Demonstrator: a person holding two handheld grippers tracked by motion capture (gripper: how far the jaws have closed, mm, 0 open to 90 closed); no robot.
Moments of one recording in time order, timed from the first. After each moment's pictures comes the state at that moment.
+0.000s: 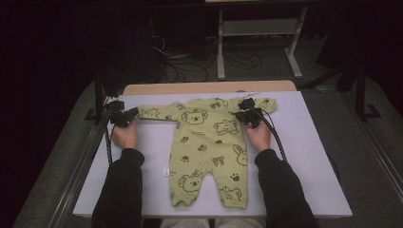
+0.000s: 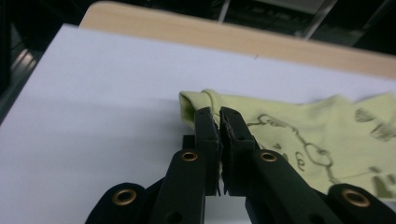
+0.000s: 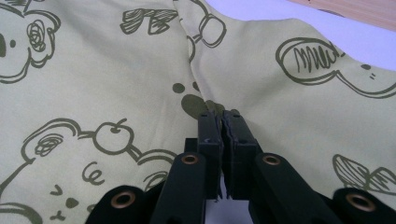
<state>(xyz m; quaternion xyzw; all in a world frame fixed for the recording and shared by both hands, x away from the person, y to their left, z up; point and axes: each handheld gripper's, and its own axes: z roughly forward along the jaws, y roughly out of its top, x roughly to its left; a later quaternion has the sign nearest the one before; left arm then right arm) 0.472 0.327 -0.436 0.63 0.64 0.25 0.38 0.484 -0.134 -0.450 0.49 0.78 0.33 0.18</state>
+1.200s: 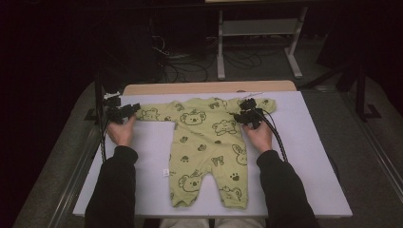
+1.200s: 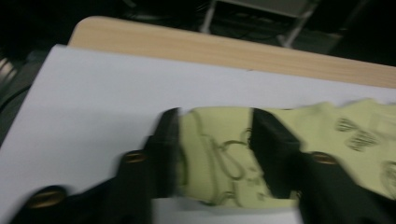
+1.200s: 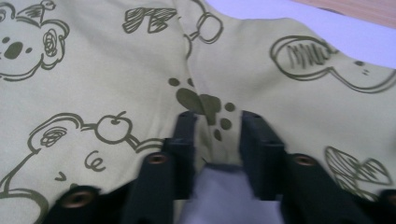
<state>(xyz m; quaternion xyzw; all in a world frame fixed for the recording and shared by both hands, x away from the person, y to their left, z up) 0.474 0.343 -0.417 0.64 0.59 0.22 0.44 0.477 -0.139 -0.444 0.50 0.78 0.34 0.17</state>
